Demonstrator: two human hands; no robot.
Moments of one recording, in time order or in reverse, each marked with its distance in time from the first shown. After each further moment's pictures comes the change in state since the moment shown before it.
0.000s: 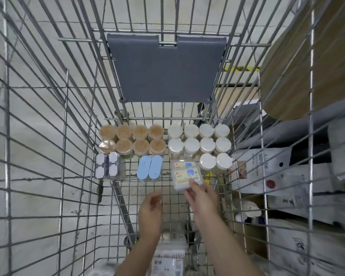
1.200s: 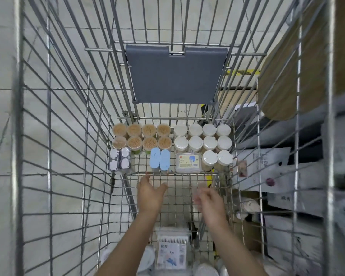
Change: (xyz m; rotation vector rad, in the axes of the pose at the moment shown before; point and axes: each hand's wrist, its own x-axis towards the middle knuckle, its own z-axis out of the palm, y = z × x) left_hand 0.010 0.041 -0.023 0.337 0.028 -0.023; right_hand -0.047 -0.002 -0.036 -0.715 -0.069 -0.273
